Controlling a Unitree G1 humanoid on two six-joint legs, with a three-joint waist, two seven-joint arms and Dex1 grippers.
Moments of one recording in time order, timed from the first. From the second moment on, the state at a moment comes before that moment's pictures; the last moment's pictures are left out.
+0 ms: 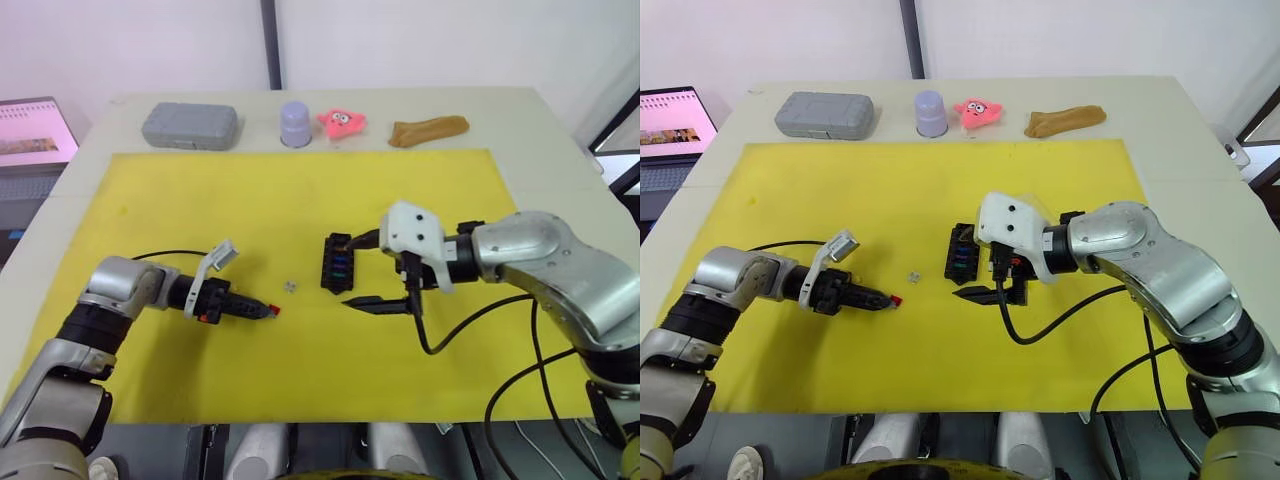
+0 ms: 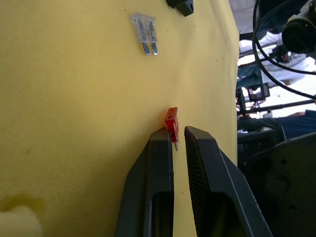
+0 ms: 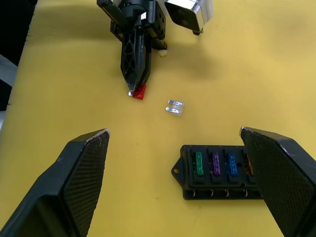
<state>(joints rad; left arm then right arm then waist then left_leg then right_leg) -0.59 0.75 -0.29 0.29 -0.57 1.12 -1.44 -0.64 -0.85 0.23 -0.60 0.54 0.91 0.94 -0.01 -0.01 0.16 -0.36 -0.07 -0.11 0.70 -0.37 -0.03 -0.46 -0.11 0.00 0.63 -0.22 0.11</state>
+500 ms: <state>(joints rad) -0.58 0.76 -0.29 0.27 -0.57 1.10 -1.44 -0.64 -0.84 0.23 -0.59 0.51 0.90 0.94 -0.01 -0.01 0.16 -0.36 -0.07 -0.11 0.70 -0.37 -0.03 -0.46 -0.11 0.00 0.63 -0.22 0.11</state>
